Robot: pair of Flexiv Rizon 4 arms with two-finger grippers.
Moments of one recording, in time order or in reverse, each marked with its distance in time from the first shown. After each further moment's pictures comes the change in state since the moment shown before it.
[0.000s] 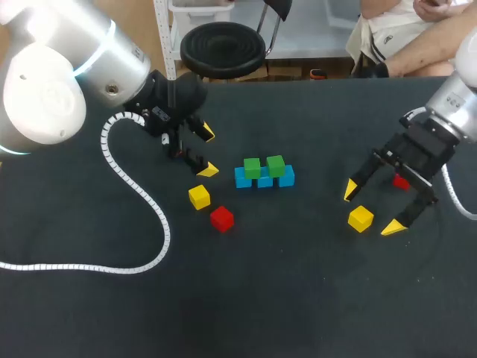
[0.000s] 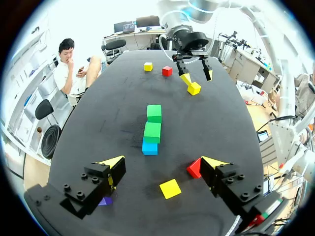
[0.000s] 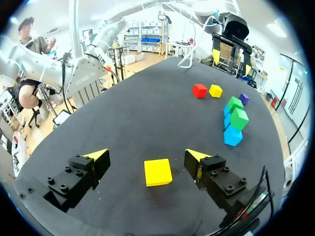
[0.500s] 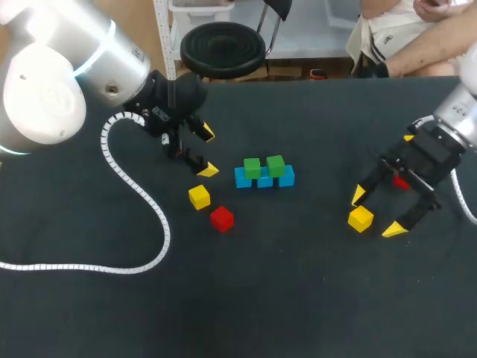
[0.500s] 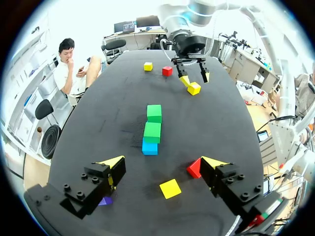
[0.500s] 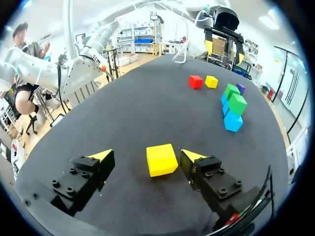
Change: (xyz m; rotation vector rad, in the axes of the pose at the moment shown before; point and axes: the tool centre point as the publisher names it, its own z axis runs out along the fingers) left arm 0.000 0.000 0.000 0.000 0.000 0.000; right arm 0.017 0.004 0.001 0.048 0.000 0.054
